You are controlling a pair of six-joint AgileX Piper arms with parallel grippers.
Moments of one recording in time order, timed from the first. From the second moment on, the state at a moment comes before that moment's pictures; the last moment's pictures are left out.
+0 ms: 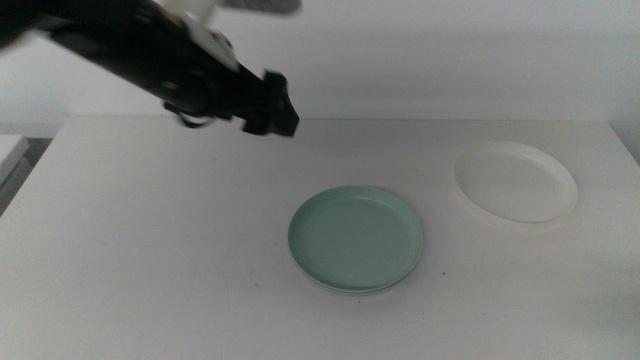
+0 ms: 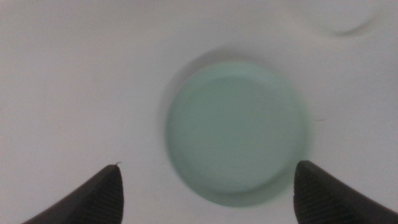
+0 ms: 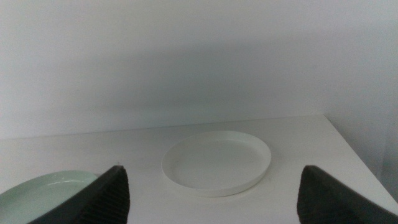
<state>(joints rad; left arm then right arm) -0.37 1.53 -1.41 -0.37 0.90 0.31 0.05 0.00 0.00 0.01 0.11 0.10</state>
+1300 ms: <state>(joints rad) -0.37 0.87 -1.25 -0.48 1.01 0.39 0.05 0.00 -0.02 0.00 0.09 0.11</state>
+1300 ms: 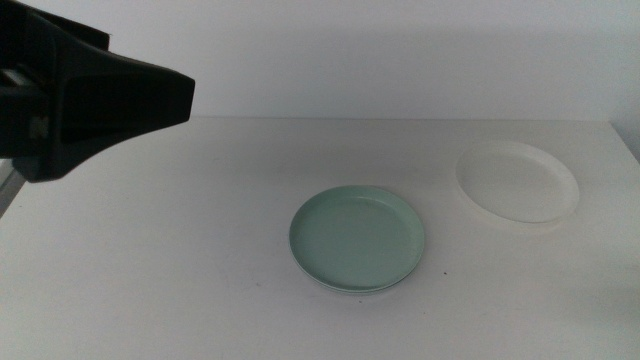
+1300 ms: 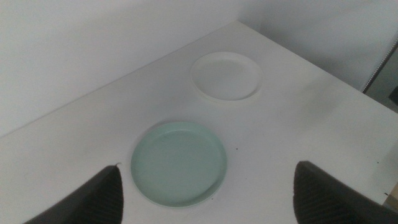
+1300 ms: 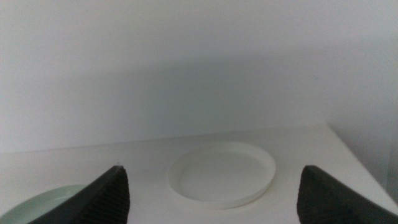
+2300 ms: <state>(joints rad) -0.37 0.87 -1.25 -0.48 1.01 0.39 -0.05 1.23 -1.20 0.09 0.93 0.14</state>
